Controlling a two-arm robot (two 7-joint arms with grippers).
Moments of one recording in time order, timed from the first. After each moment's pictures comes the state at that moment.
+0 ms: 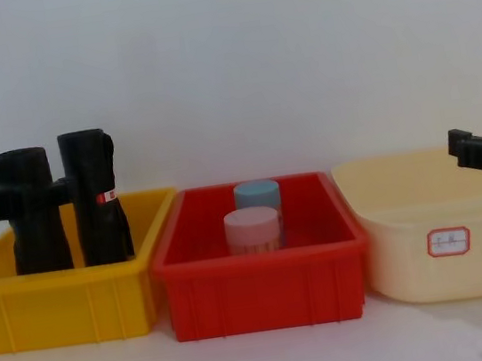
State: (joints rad) left arm -0.33 0.44 0.27 -1.48 -0.39 0.15 -0.18; right arm -0.01 0.34 -0.23 -1.77 0.29 0.03 0.07
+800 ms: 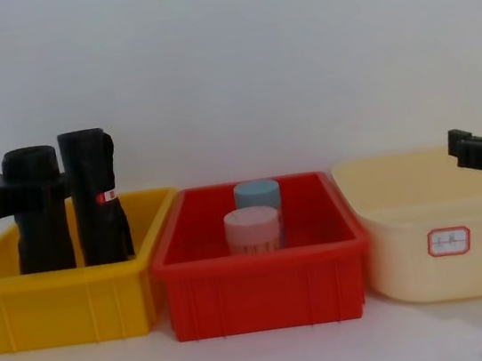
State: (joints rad) left arm -0.39 0.41 0.29 -1.43 -0.36 0.17 -0.16; right arm -0.01 0.34 -0.23 -1.77 0.29 0.03 0.07
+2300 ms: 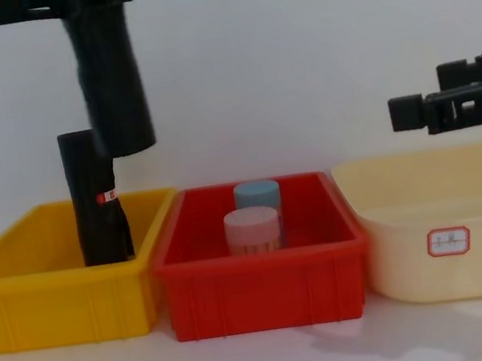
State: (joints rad) left arm -0.53 0.50 0.30 -1.62 -0.50 0.22 -0.50; right arm 0.10 0.62 -0.24 -1.94 0.47 0.30 0.52
